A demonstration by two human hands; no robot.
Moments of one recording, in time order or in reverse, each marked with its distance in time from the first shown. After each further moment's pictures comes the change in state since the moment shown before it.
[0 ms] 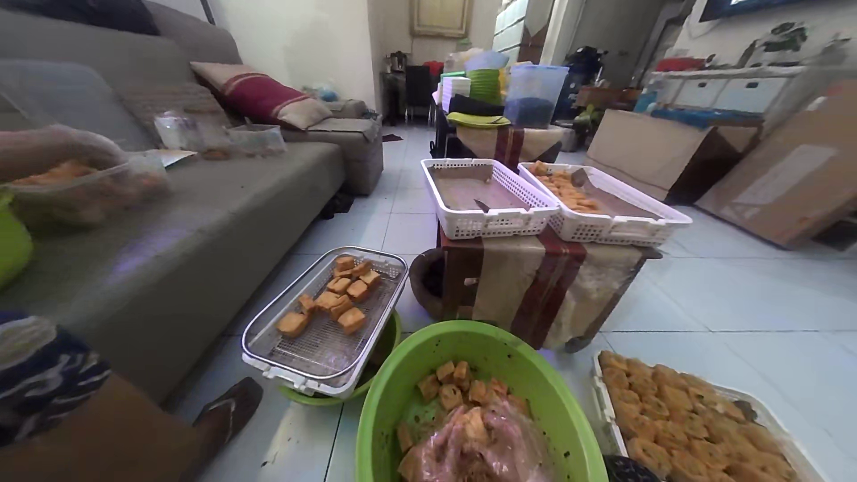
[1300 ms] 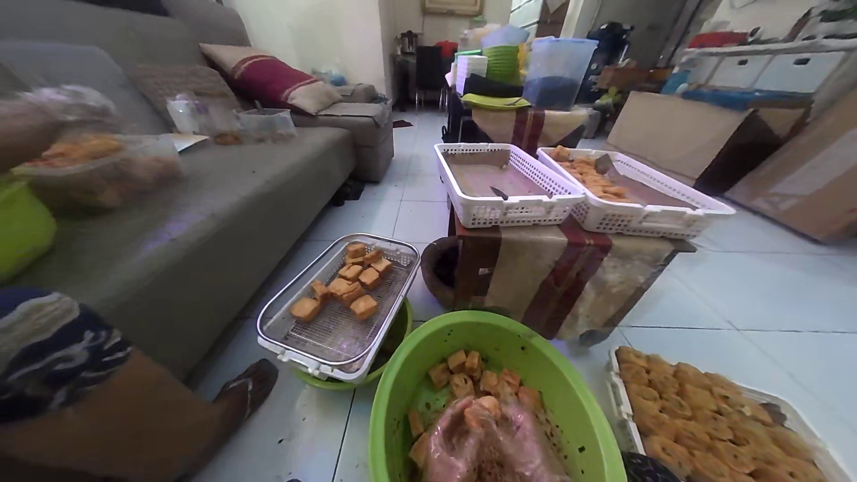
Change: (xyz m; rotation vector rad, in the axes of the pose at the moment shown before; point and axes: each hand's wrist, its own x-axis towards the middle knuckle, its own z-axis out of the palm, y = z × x) left_hand 0.003 -0.004 -0.003 -0.138 -0.032 0.064; right_hand 0.004 -0.004 0.022 0.544 0.052 0.345
